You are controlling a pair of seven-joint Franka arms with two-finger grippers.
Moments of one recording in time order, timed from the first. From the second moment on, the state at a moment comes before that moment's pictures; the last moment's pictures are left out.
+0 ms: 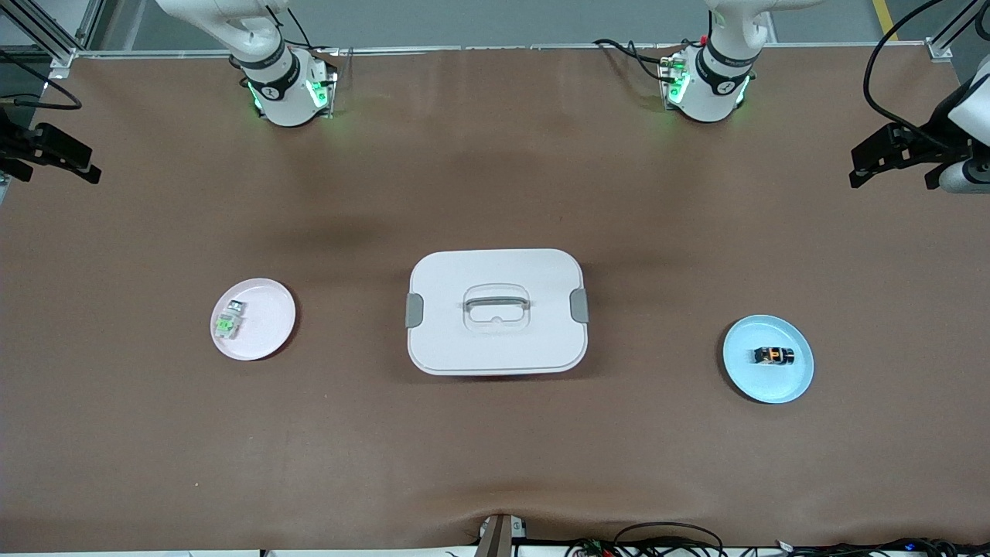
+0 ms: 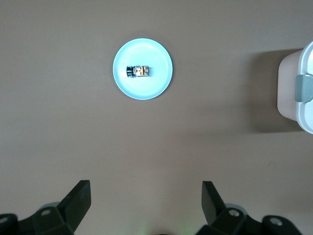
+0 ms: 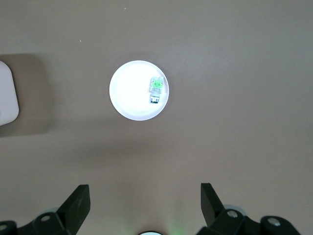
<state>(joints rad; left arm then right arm) 0.06 -0.05 -0.12 -1.55 0.02 1.49 0.00 0.06 -0.11 -0.14 -1.65 -0.01 1.50 -0.03</state>
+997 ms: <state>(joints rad) 0.08 0.17 -0.11 -1.57 0.04 1.68 0.05 0.06 -0.10 -0.14 -1.65 -0.01 1.50 -0.03</state>
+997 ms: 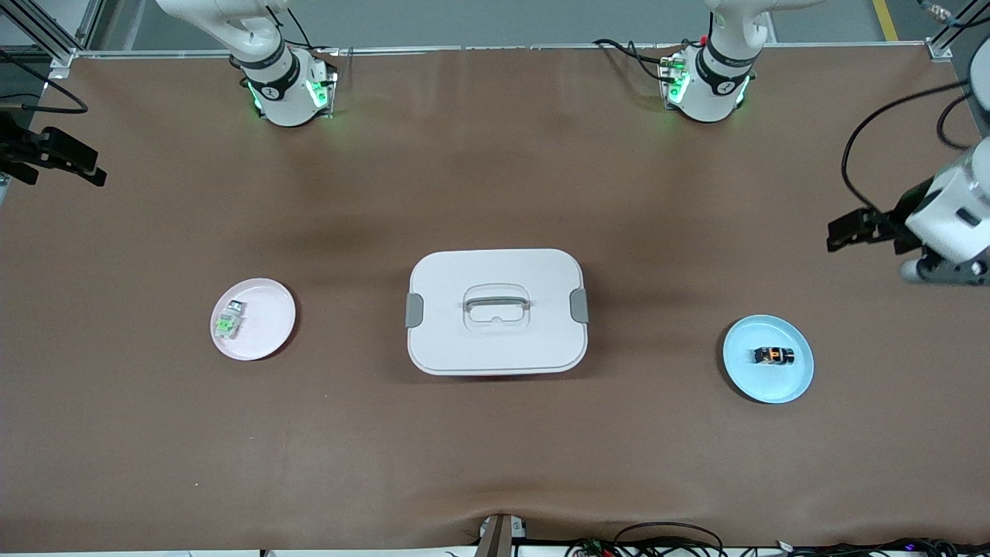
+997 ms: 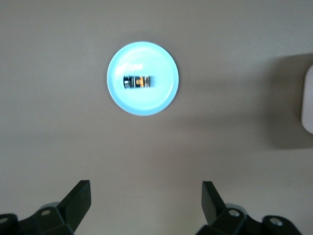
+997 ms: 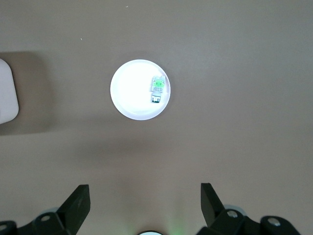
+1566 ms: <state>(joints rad) 0.16 0.35 -0.11 -1.77 0.05 2.14 0.18 0.07 -0.10 -0.14 -1.65 -0.02 1.50 -0.03</state>
